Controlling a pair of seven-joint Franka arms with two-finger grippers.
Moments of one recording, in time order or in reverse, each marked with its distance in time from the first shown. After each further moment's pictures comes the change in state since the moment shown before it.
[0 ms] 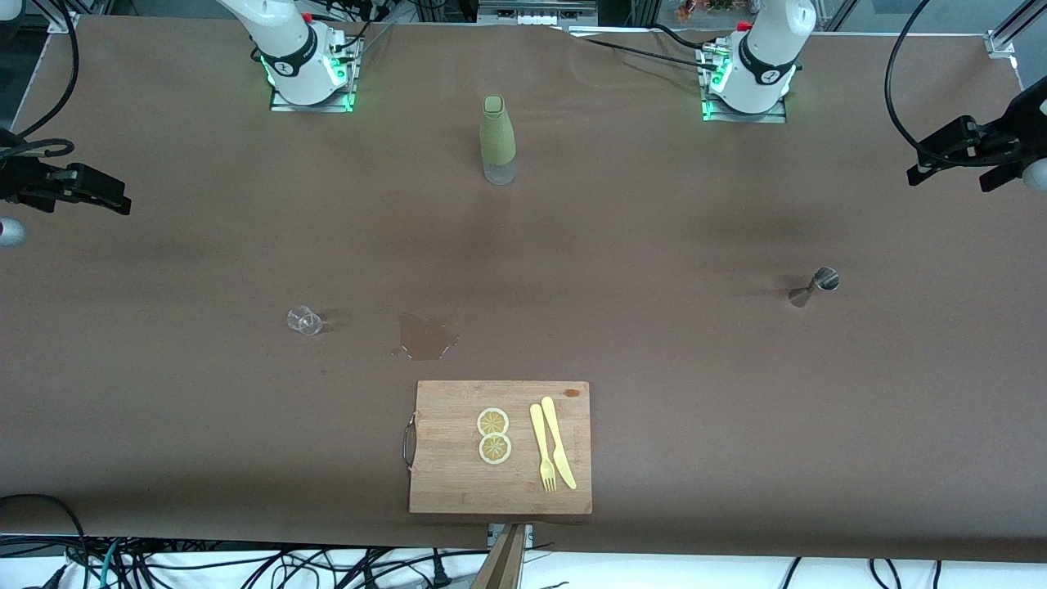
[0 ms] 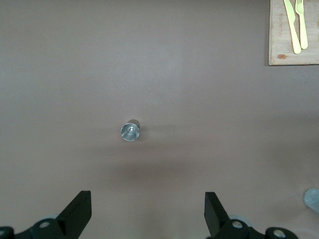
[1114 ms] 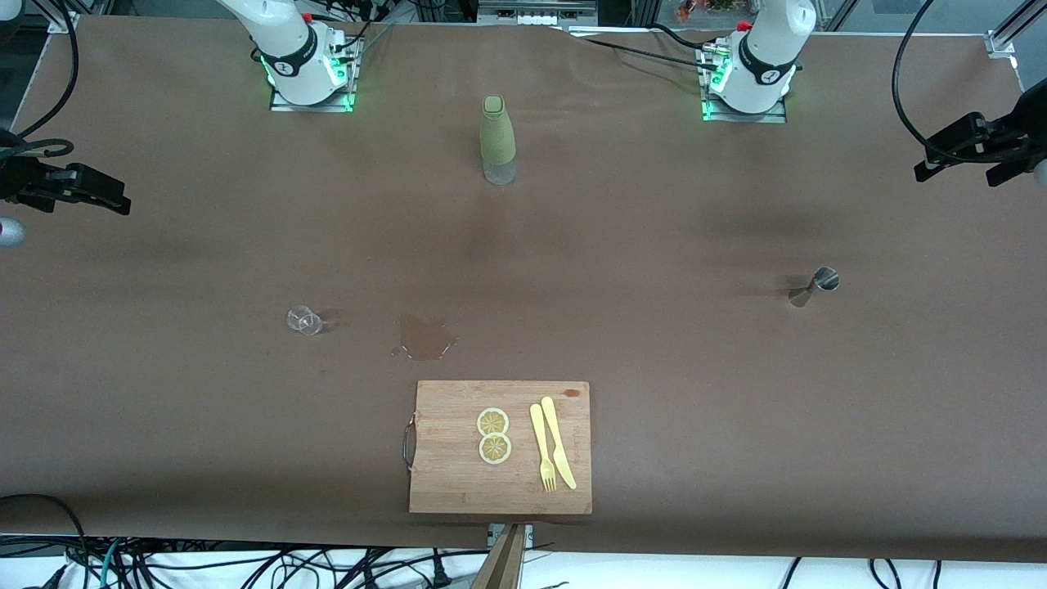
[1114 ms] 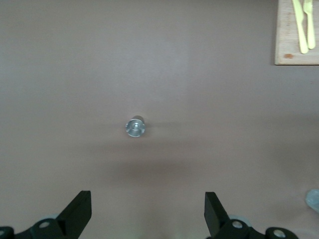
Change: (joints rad) left arm 0.012 -0.011 0.009 -0.012 0.022 -0.004 -0.003; right arm -0.001 0.000 0.000 0.000 0.000 0.000 0.000
